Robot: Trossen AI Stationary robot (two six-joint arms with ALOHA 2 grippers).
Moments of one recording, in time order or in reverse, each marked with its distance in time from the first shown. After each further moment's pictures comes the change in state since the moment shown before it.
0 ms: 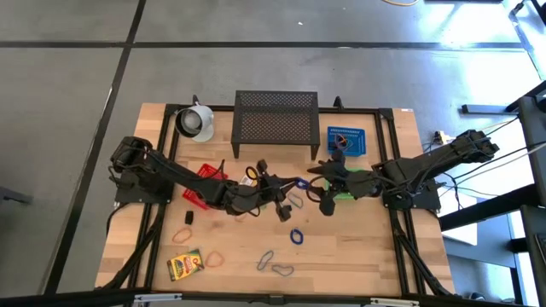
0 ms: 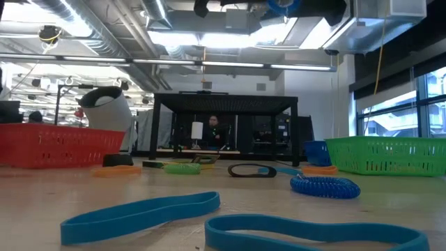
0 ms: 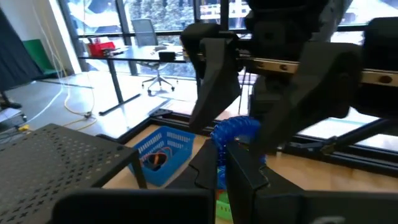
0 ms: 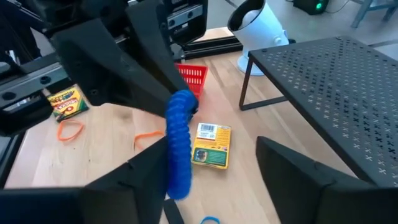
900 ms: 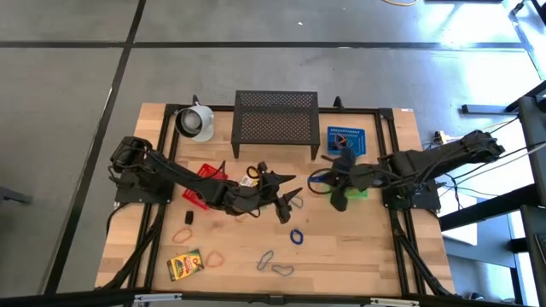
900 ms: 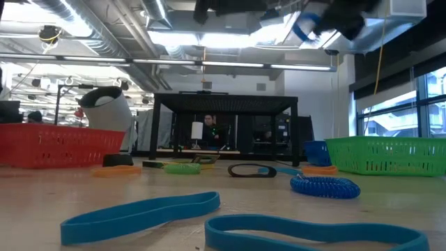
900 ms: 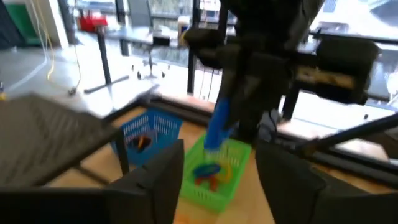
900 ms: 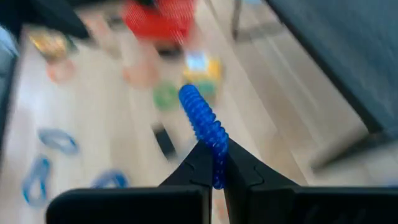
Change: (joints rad) left arm -0.002 -0.001 0.000 -0.068 0.024 -0.179; right arm -0.067 -0.105 0.000 -0.366 -0.172 0.136
